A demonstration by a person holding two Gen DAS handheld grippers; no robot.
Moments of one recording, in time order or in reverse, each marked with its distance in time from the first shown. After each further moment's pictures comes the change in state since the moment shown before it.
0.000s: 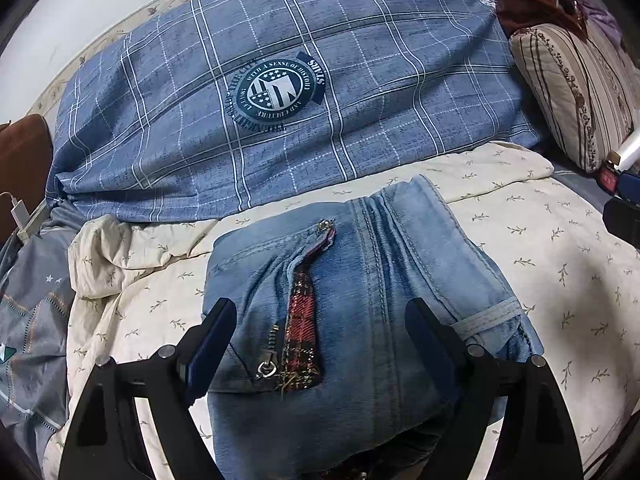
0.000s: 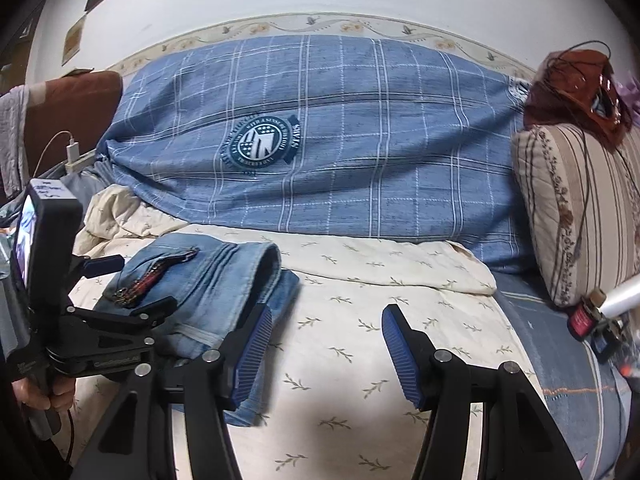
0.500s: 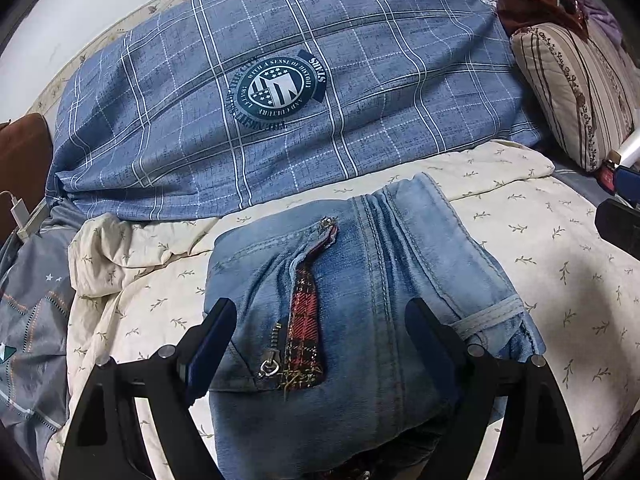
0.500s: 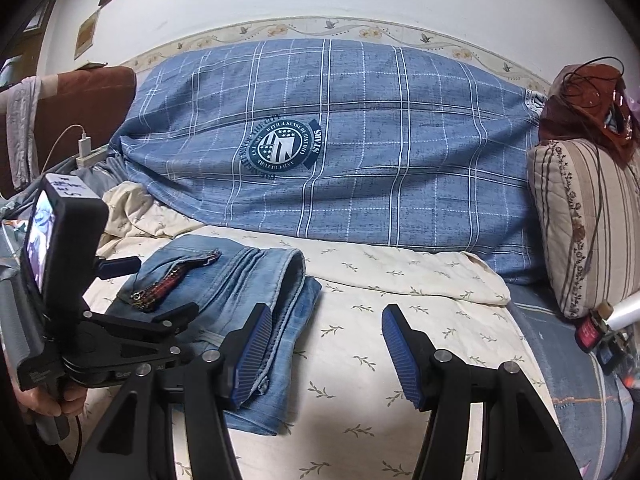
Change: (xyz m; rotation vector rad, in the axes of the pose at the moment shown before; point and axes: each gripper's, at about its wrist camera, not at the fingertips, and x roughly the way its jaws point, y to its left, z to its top) left arm 0.001 0.000 -0.001 -0.002 0.005 0.005; right arm 0.001 0.018 0.005 -0.032 -0.011 0.012
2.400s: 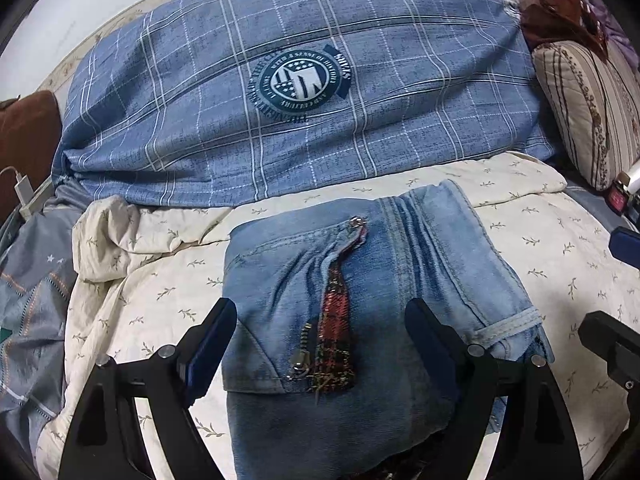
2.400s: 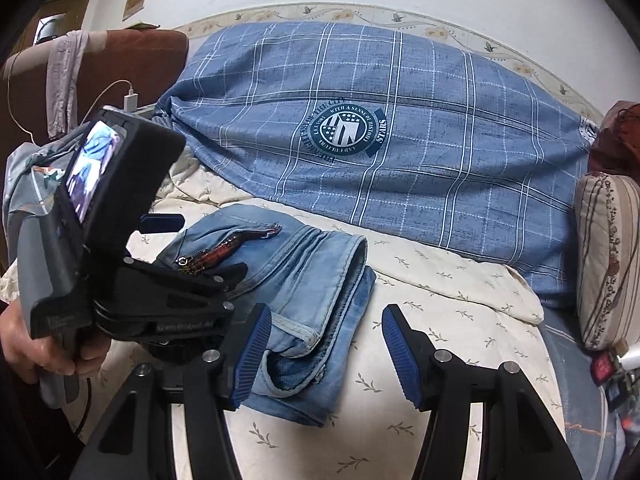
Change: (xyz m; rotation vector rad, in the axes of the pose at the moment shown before) left arm 0.006 0.020 0.000 -0.082 0.020 0.010; right arm 0.006 0.045 -0.008 -0.166 0.039 0.104
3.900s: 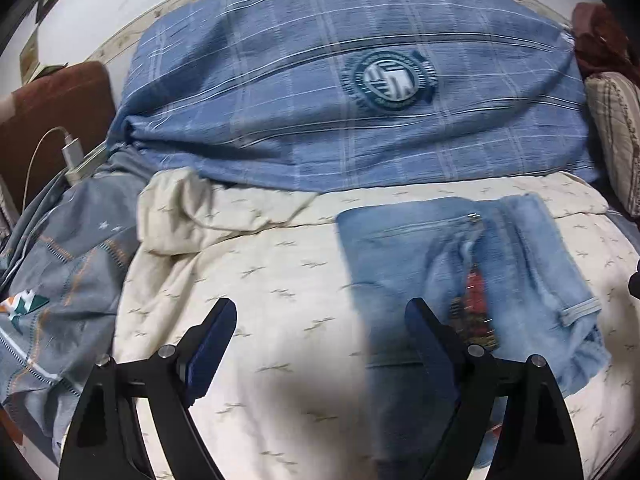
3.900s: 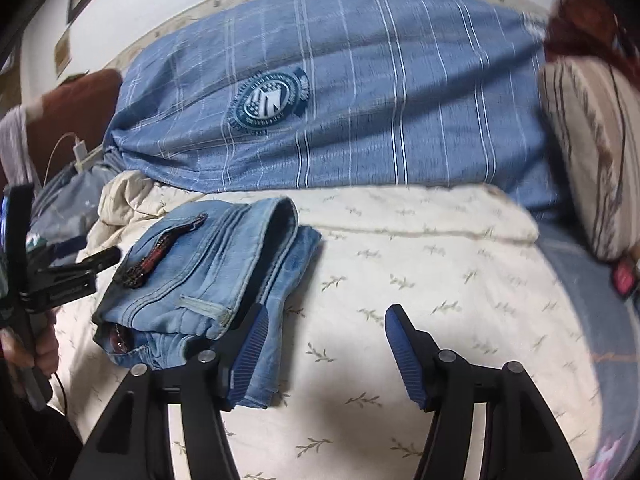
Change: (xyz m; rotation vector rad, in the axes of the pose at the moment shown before) left arm -0.012 0.089 -0.023 -0.105 0.010 0.123; right arm 0.026 -0.080 -0.029 0.332 0.130 0.043
